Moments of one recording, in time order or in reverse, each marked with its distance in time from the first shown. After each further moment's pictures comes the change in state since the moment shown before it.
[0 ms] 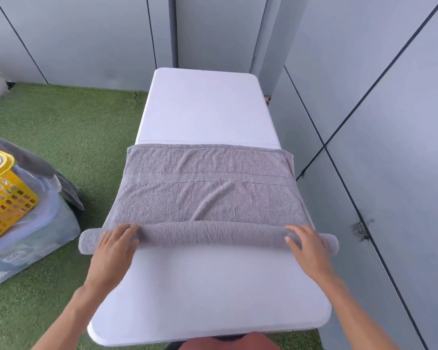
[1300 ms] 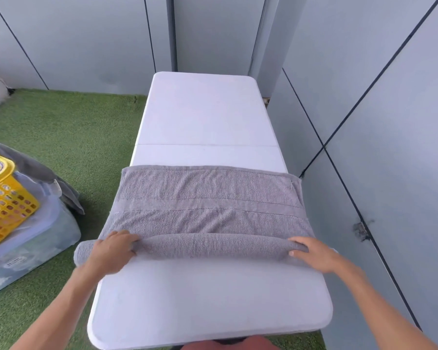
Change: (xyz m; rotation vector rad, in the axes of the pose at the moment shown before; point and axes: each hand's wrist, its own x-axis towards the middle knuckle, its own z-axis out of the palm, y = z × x) left_hand 0.037 -0.001 -0.017 0.277 -0.451 -0.096; right_hand 0.015 0.014 -0.030 0.049 -0.586 0.091
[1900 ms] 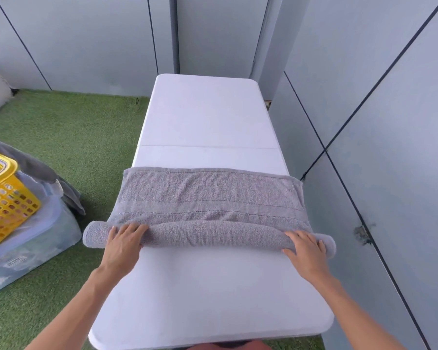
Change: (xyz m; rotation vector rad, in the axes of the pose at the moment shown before) left_hand 0.002 0.017 0.018 0.029 0.302 0.041; right_hand 0.003 -0.030 0.035 -0.342 0.445 0.063
